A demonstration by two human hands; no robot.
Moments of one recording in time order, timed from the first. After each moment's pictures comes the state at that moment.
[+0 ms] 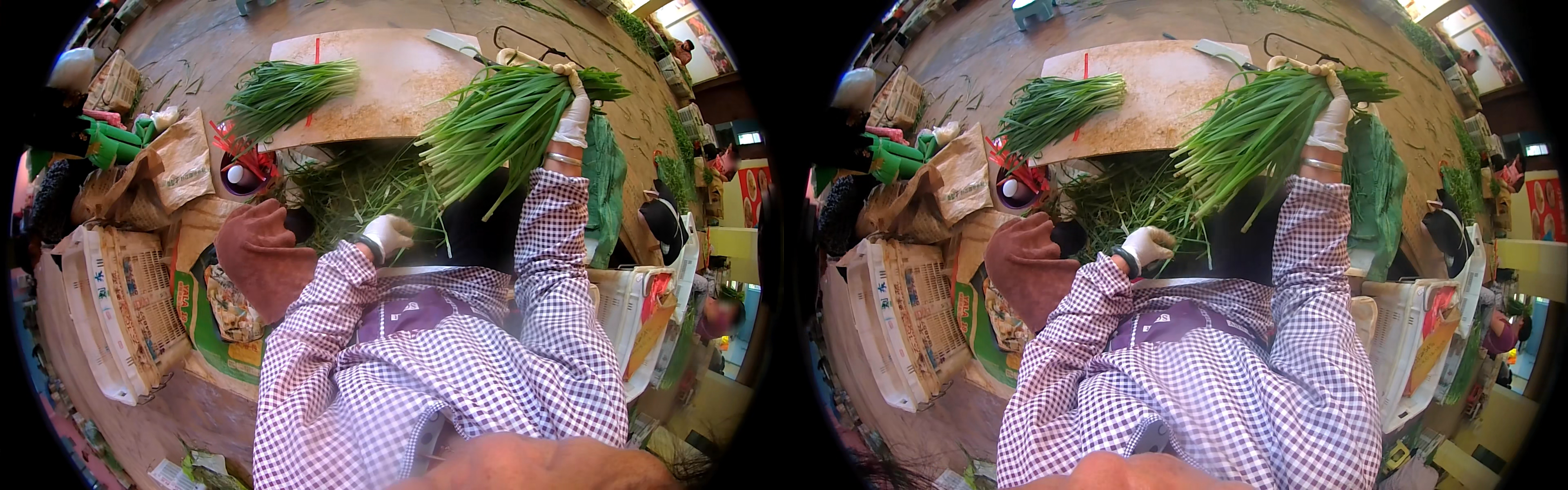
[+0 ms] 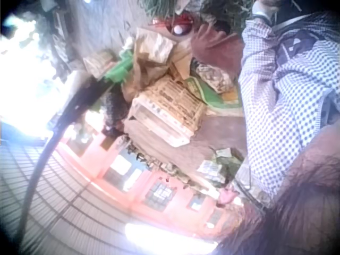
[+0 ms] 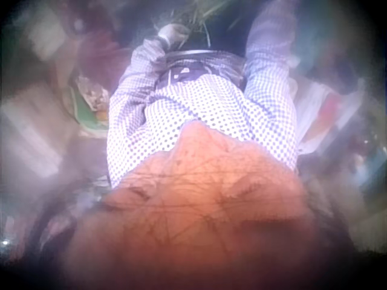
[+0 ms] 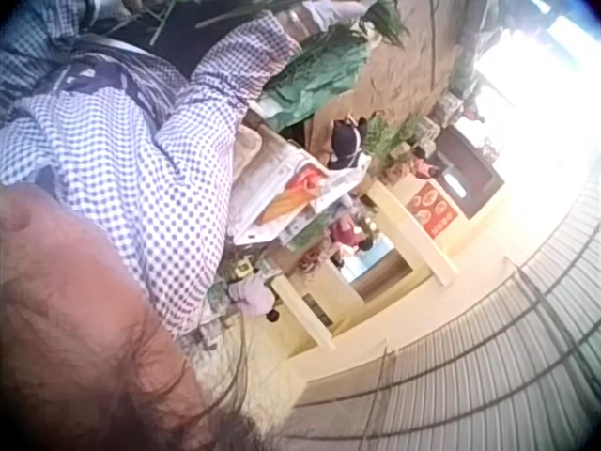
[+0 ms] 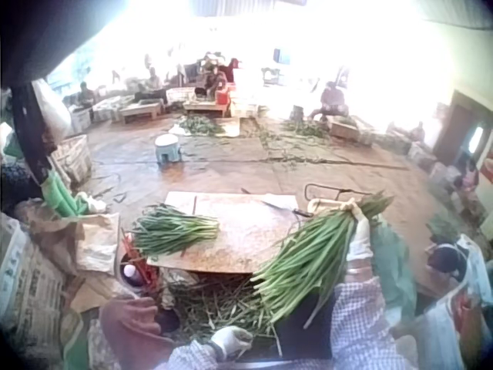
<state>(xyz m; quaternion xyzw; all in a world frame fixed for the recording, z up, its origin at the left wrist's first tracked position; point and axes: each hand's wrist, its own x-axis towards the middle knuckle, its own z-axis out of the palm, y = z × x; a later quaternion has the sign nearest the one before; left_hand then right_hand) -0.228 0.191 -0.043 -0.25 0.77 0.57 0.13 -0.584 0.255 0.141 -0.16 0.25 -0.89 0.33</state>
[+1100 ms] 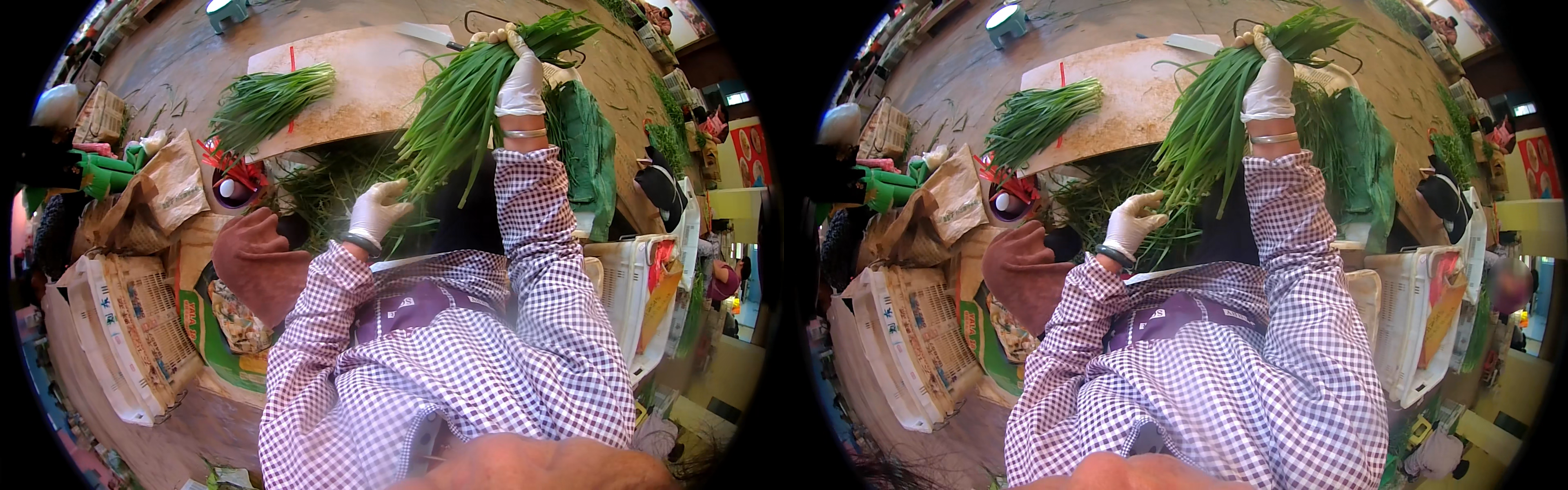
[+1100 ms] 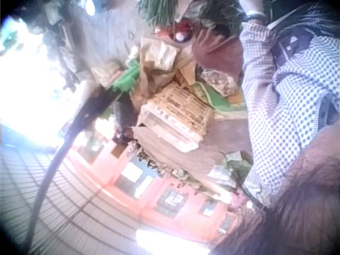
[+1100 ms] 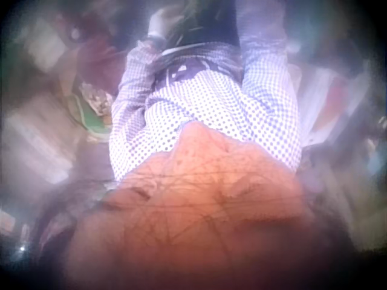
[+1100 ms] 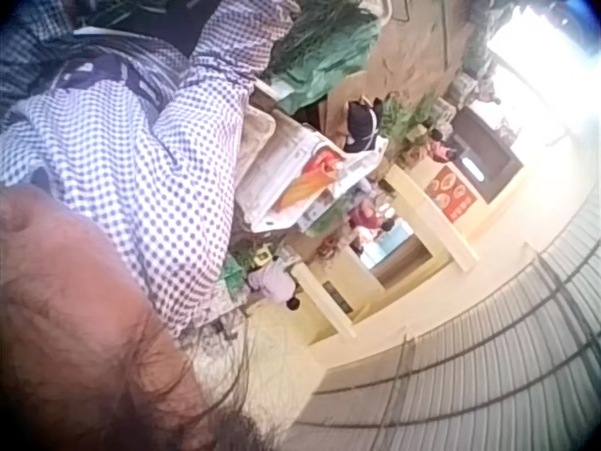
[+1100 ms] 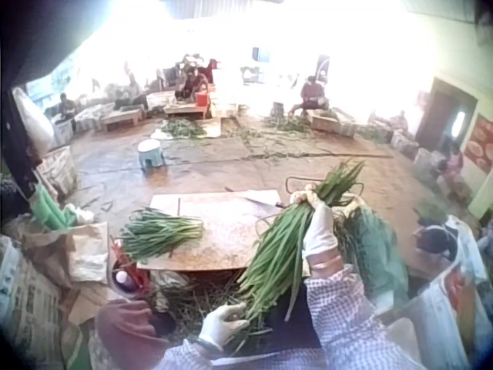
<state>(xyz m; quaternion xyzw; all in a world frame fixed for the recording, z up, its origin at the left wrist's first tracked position) -0.241 0.203 -0.001 -0.32 0.67 0.64 -0.19 -0.549 0.215 0.139 -0.12 0.29 -0.91 0.26</state>
